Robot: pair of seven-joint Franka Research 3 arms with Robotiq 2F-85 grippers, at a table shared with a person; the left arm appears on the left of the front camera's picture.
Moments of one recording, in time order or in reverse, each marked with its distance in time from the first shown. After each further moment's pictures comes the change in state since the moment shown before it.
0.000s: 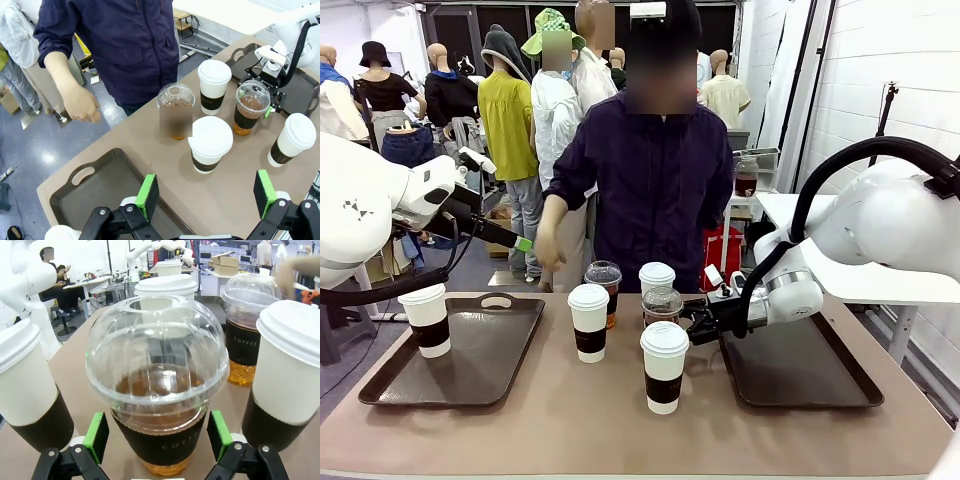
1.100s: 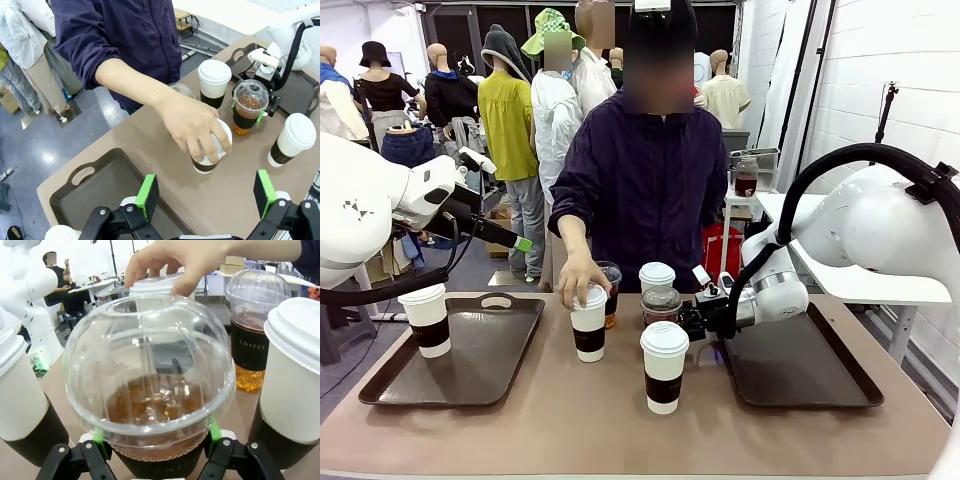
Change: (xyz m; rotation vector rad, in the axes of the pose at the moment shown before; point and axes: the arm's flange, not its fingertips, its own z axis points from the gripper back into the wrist) left arm 0.000 0.000 0.000 0.000 0.000 0.000; right arm -0.001 -0.011 -0.021 0.033 -0.008 -0.044
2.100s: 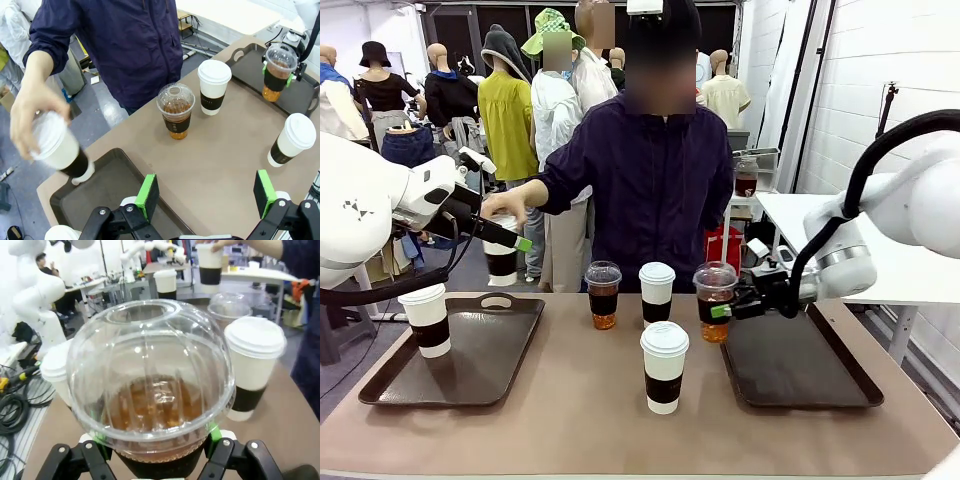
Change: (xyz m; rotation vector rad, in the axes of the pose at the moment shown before) left arm 0.000 0.000 0.000 0.000 0.000 0.000; right arm 0.052 0.049 0.138 -0.087 0.038 -0.015
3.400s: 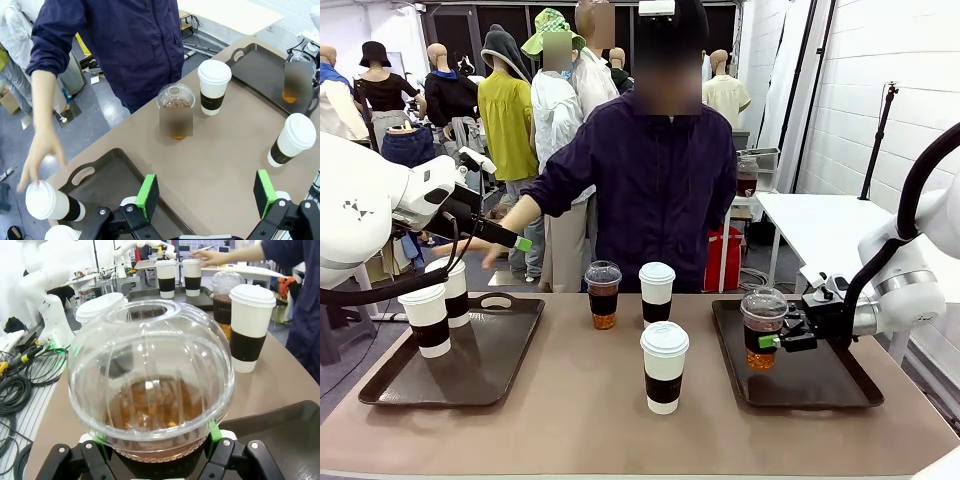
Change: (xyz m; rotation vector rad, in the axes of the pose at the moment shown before) left arm 0.000 0.000 0.000 0.000 0.000 0.000; right arm -0.064 0.061 0.066 -0.061 -0.001 0.030
